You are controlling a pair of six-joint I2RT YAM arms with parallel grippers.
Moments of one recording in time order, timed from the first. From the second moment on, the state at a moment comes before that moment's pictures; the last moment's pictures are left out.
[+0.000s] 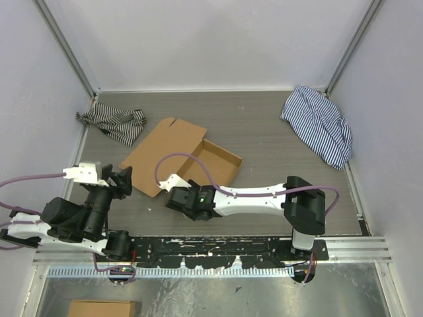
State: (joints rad) left arm -1.72 0.21 0.61 0.13 -1.57 0.40; right arm 1.34 1.76 1.26 -0.62 0.49 0.27
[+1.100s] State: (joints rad) left arm -1.73 0.21 0.61 0.10 -1.57 0.38; right arm 1.18 1.86 1.26 -0.46 0.14 0.39
